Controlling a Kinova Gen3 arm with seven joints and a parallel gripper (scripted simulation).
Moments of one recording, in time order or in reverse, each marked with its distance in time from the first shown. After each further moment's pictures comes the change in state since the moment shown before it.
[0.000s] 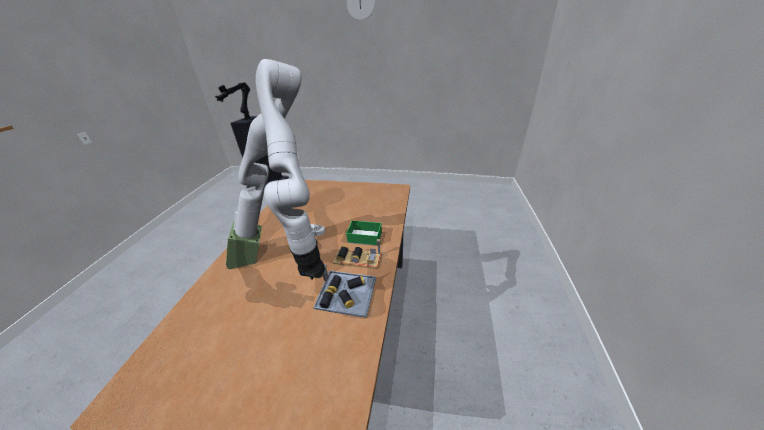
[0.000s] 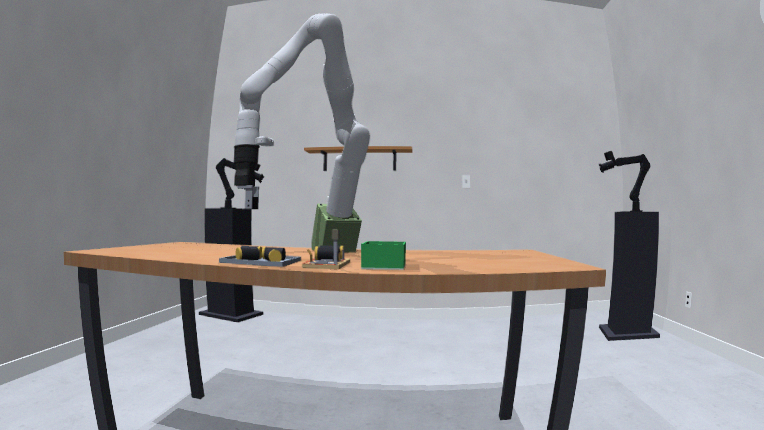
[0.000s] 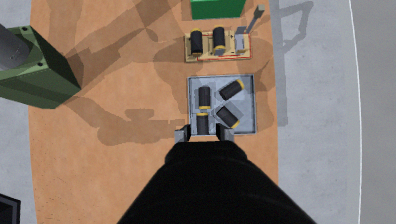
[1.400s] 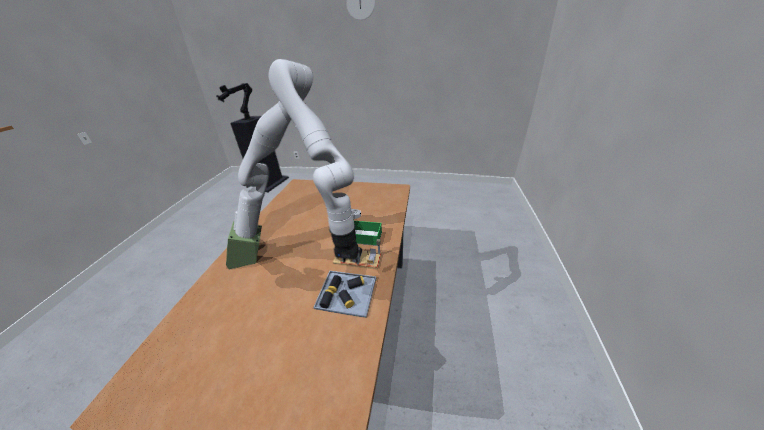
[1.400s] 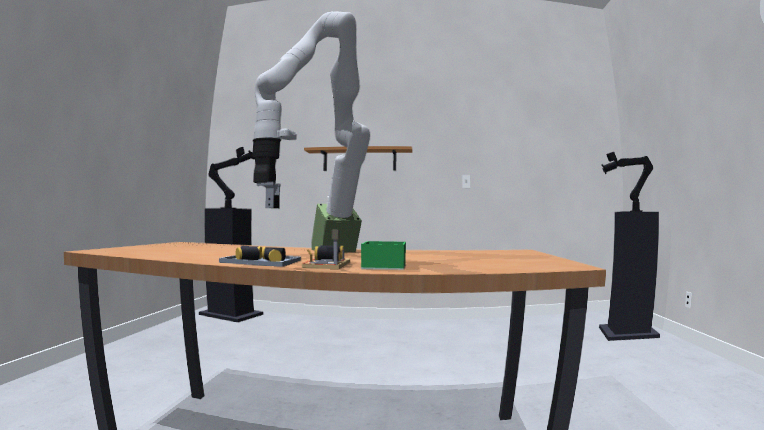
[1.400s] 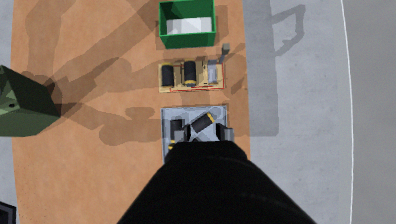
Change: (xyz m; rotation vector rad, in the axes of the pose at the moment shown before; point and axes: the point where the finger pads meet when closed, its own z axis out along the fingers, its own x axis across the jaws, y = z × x) arm 0.087 -0.092 -0.001 -0.002 0.001 0.001
